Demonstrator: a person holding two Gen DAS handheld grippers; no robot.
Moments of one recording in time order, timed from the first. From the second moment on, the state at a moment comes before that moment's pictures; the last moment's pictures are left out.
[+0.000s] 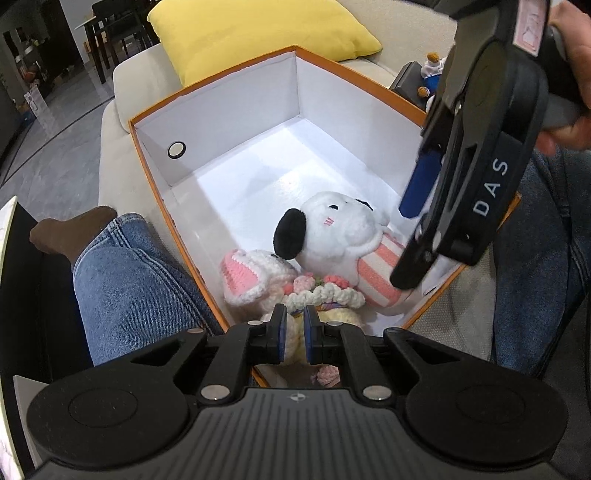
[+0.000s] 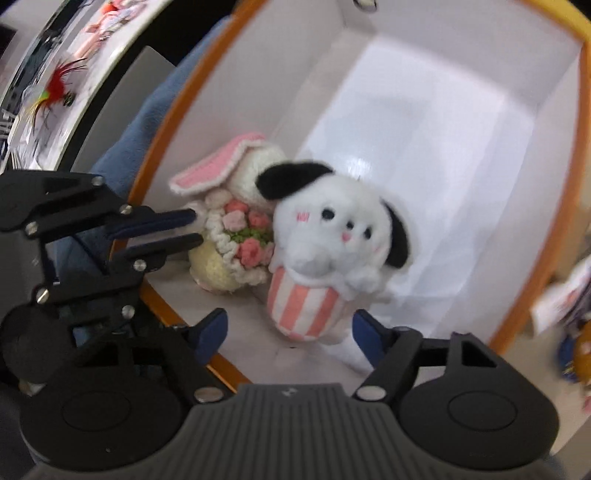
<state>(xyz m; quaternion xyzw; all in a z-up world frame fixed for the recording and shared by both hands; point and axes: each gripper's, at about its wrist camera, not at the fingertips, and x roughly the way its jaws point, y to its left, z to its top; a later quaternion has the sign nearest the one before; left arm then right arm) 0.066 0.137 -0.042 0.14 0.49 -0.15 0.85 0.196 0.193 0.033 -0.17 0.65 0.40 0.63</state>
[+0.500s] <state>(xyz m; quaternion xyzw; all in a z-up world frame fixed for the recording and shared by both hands) 0.067 0.135 -0.043 0.14 0.50 -0.15 0.84 0.174 0.078 -0.053 -0.22 0.58 0.36 0.69</state>
